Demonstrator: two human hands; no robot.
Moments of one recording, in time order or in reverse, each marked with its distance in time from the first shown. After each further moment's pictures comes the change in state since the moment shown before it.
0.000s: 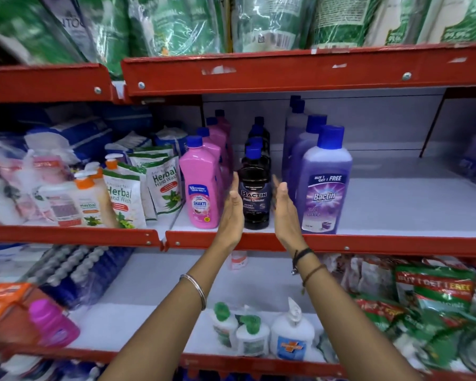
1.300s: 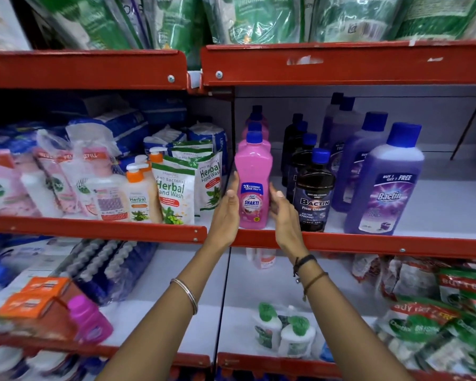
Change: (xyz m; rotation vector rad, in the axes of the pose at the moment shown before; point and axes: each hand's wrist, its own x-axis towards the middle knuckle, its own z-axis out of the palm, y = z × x) left_hand -0.001 -0.027 -0.127 -0.036 -0.070 0.031; right_hand -0.015 -0.001 0.115 0.027 -0.052 0.001
